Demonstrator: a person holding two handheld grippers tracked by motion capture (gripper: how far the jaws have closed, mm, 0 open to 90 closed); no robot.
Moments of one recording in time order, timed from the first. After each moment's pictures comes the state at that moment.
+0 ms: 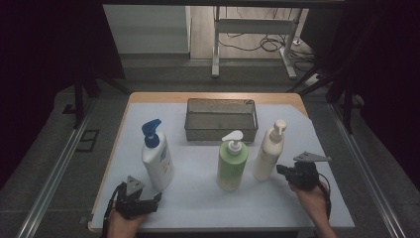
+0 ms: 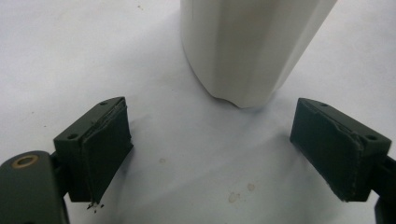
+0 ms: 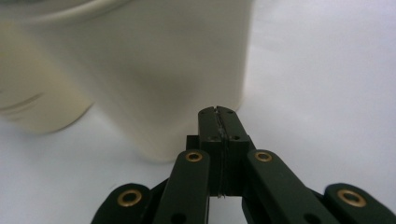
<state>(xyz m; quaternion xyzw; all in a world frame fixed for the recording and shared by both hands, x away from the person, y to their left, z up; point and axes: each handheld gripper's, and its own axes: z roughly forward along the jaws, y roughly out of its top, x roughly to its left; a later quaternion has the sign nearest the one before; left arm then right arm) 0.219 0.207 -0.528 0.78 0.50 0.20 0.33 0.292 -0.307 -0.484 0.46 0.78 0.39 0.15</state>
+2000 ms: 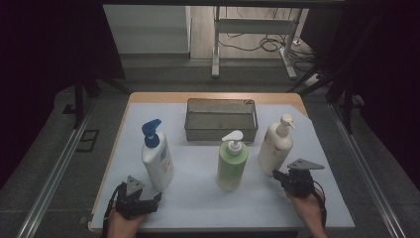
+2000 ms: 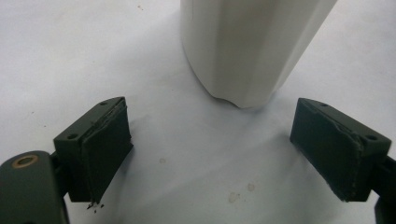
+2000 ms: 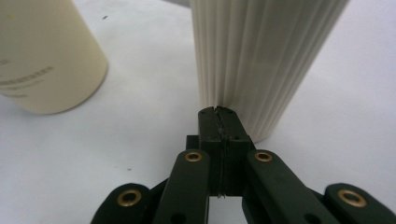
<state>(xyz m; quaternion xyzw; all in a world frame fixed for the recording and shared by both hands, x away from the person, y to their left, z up) 0.219 0.207 -0.528 0.78 0.50 0.20 0.33 0.280 -0.294 -0.493 0.46 0.79 0.37 0.18</state>
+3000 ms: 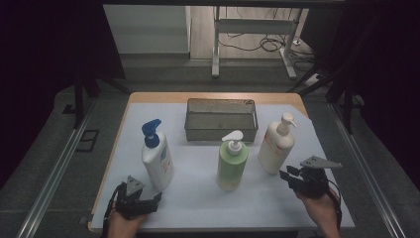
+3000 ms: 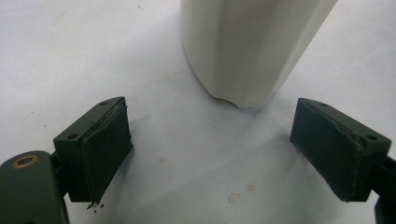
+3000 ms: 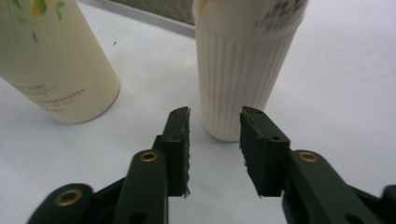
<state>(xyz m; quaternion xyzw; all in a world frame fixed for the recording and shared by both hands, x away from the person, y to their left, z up) 0.219 0.207 -0.528 0.78 0.50 0.20 0.33 0.262 -0.307 -0.447 0.46 0.78 0.38 0.19</state>
